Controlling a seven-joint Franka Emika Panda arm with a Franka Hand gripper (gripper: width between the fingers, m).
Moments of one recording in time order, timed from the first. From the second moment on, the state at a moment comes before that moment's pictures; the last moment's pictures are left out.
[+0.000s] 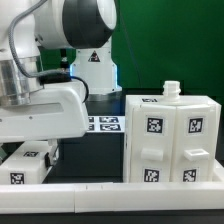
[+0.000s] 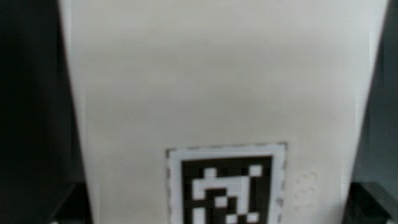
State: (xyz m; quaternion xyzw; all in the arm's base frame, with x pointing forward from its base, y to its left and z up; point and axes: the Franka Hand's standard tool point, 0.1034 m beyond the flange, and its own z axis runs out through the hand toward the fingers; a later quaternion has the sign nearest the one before) arm 0.568 -0.138 0.012 -0.99 0.09 -0.03 0.06
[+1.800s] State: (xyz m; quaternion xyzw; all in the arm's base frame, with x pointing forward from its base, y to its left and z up) arm 0.620 0.019 0.197 -0.98 0.16 -0.03 0.07
